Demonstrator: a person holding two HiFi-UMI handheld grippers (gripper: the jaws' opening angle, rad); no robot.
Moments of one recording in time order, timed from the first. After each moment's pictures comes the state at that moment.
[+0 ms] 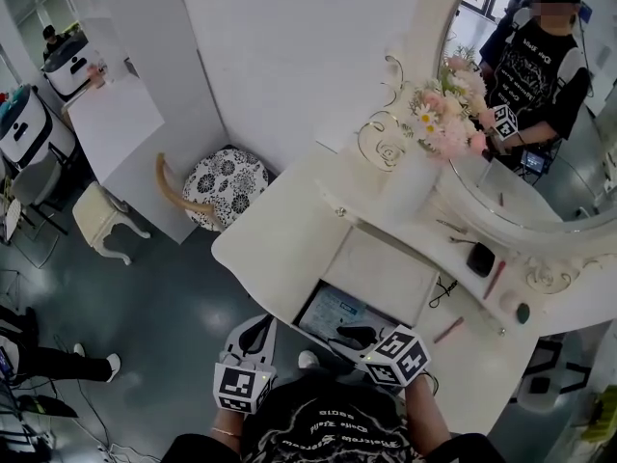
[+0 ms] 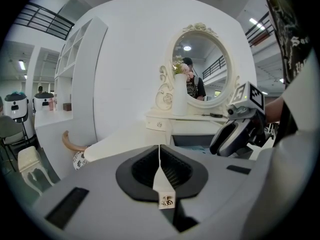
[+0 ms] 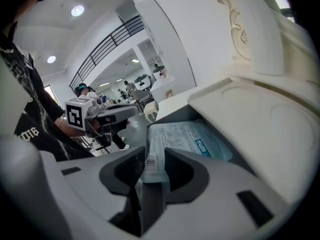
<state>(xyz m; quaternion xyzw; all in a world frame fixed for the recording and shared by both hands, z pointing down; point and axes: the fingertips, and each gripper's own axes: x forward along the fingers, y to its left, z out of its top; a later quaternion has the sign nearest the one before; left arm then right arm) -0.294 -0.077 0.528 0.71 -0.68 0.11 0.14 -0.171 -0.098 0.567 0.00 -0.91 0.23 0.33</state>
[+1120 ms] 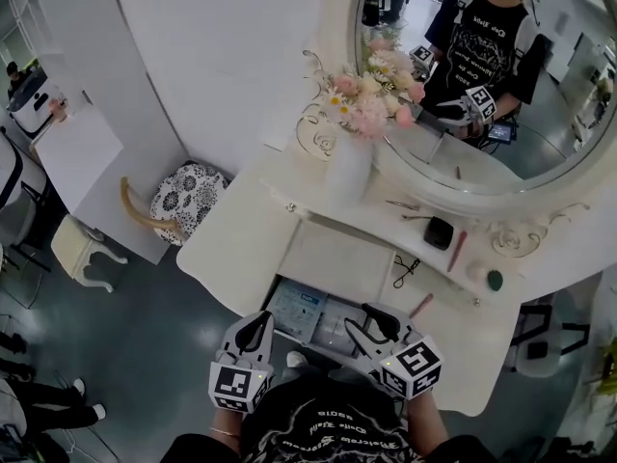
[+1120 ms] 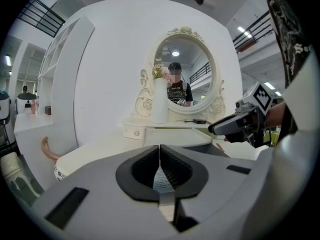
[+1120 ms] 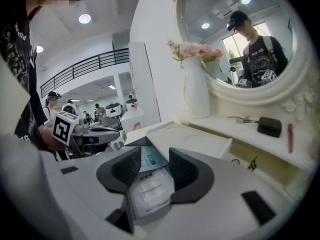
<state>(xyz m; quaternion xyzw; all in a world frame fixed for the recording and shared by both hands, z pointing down) -0.226 -0.104 0.507 0.76 -0.63 0.10 0.12 -0.071 -0.152 0.500 0.24 -0.94 0.15 0.18</state>
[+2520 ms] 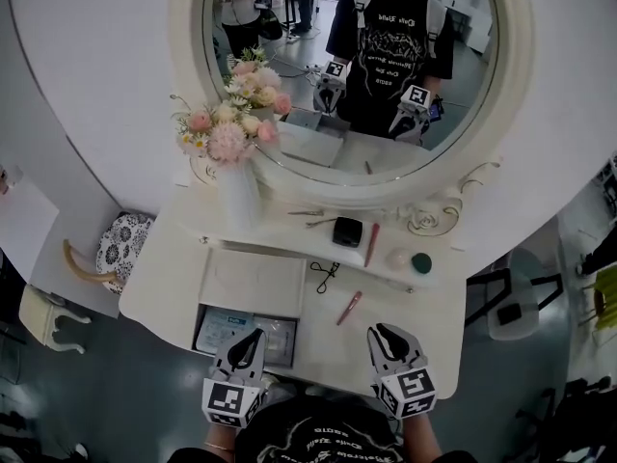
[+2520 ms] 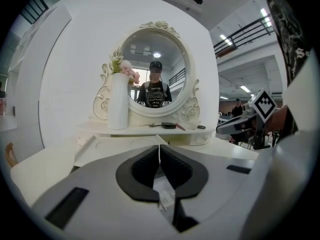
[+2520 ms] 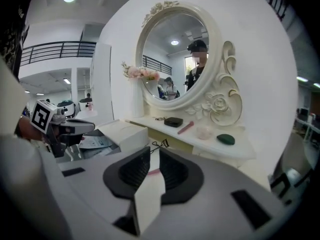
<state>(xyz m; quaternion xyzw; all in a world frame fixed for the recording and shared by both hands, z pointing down) -0.091 -0.143 0.497 0.84 -0.53 0.10 0.10 0.133 -0.152 0.497 0.50 -0.84 0.12 0.18</state>
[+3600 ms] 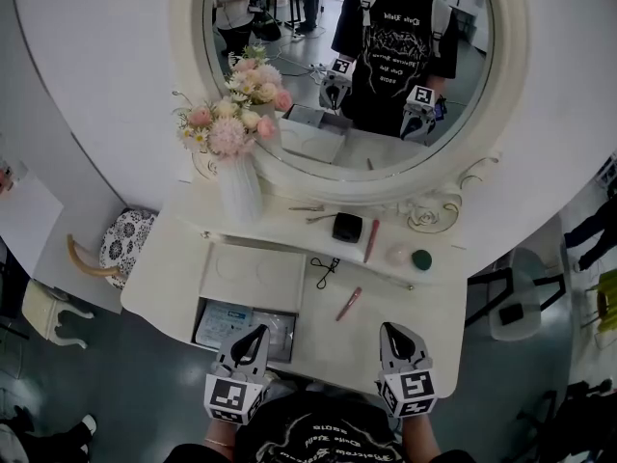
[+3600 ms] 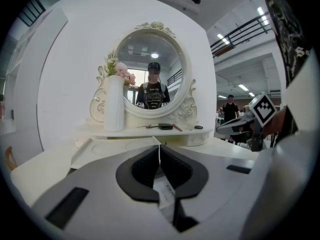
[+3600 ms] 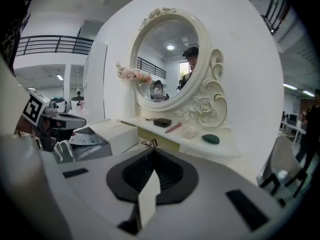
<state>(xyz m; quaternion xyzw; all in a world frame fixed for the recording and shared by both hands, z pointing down) -0.078 -0.138 0.492 0.84 -0.52 0.10 0.09 0.161 -0.149 0.500 0.54 -0.81 0.10 0.18</state>
